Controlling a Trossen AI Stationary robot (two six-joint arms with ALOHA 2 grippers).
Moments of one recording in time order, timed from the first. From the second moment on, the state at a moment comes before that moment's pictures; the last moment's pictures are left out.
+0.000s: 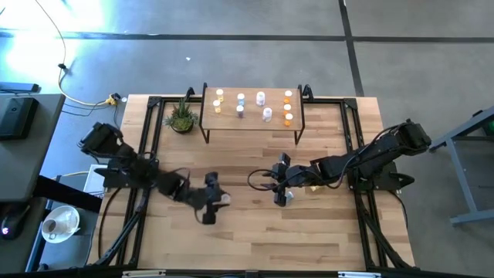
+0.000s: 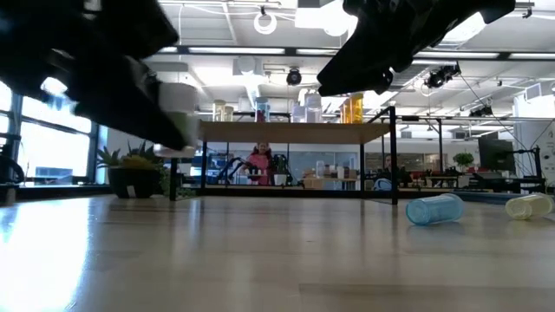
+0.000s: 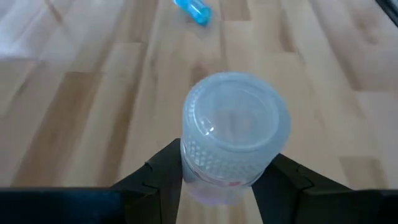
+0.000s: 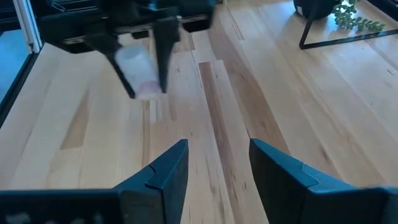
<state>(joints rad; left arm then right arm) -0.38 1.55 0.58 0.28 -0.41 -0.29 0.28 1.47 0.82 0.07 0.30 0.29</state>
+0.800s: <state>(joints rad) -0.07 1.56 0.58 0.39 -0.27 -0.21 0.22 1.47 0.82 0.16 0.32 0.15</state>
